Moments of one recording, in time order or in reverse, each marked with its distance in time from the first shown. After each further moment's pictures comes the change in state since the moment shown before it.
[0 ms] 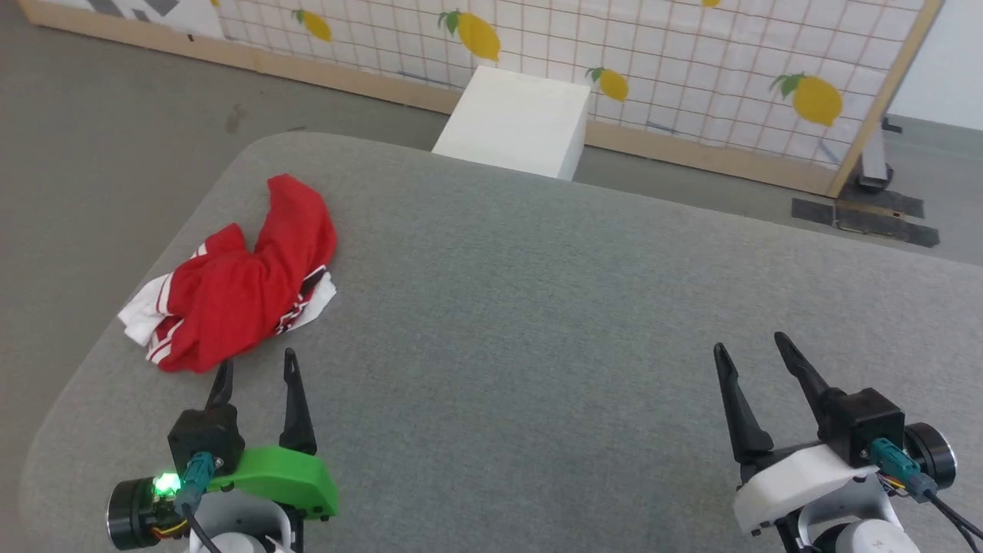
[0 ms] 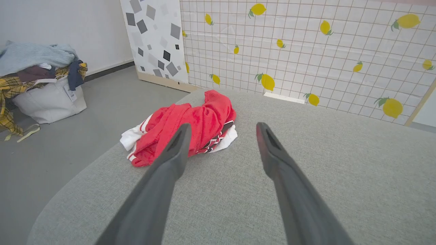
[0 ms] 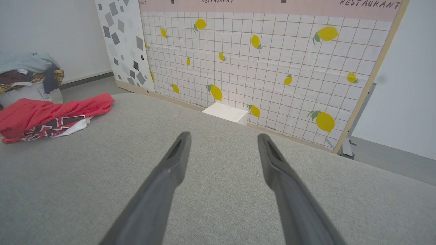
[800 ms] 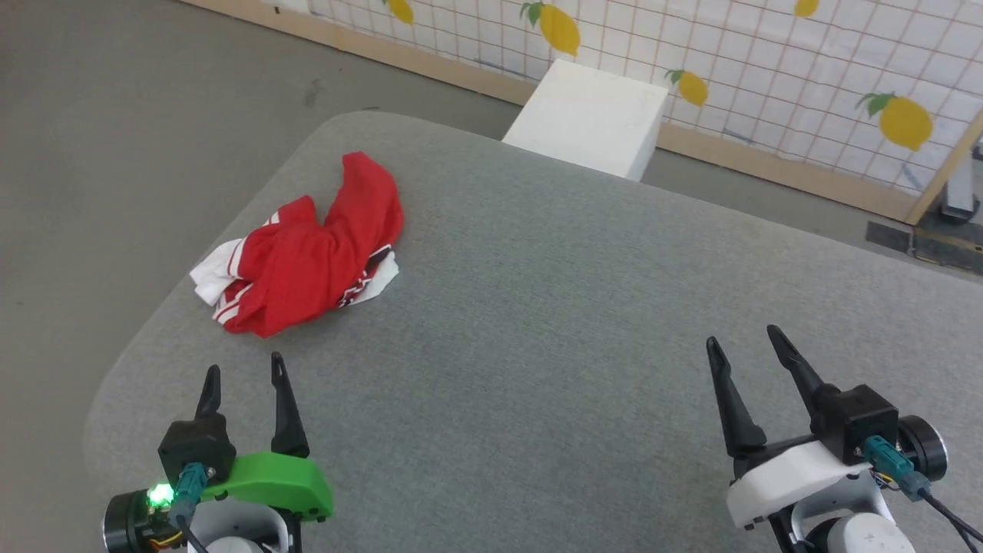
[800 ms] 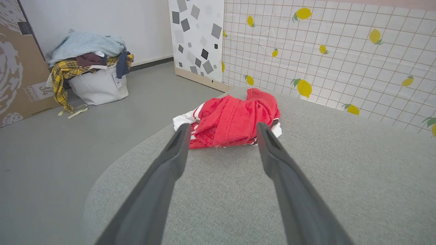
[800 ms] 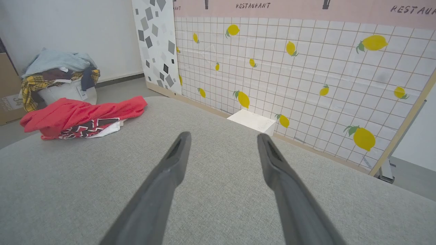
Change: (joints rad) left arm 0.003 0.001 0.000 0.024 -0.037 0.049 -0.051; right arm -0.020 0.000 0.015 0.022 0.000 0.000 -0.032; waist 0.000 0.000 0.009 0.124
